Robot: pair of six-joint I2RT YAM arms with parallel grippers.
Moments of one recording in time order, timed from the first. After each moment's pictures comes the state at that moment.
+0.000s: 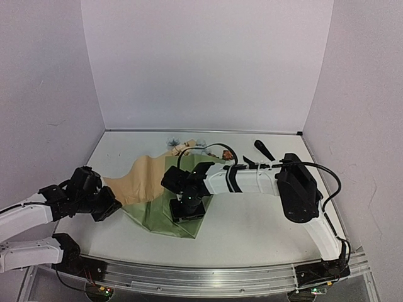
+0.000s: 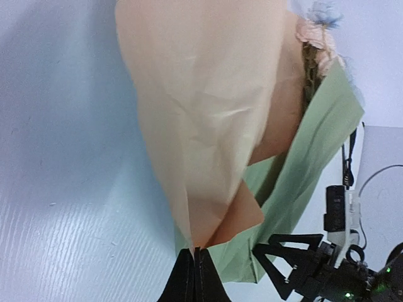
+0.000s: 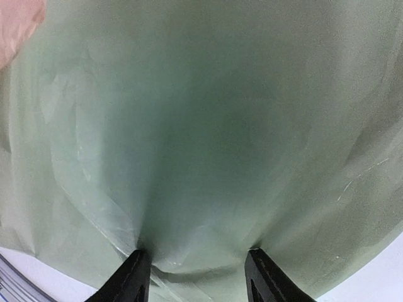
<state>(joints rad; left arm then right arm) -0.57 0.80 0.45 -0.48 0.00 -1.16 1.12 2.35 1.92 -0.84 -0.01 0.79</state>
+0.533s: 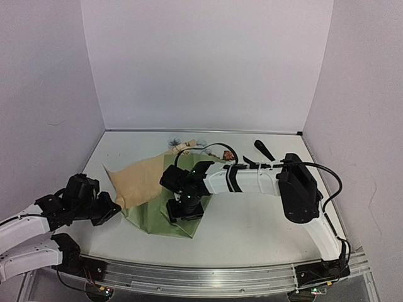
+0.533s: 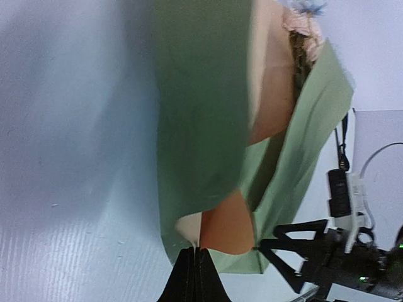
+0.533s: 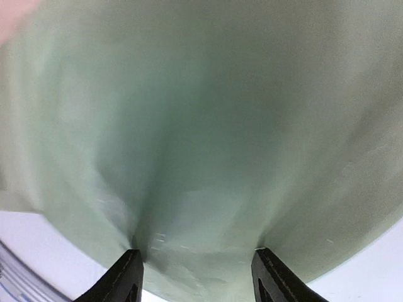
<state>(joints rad) -0.57 0.67 0.36 -0.45 0.03 -1.10 1.13 2.35 1.93 -0.85 -0.04 0.76</state>
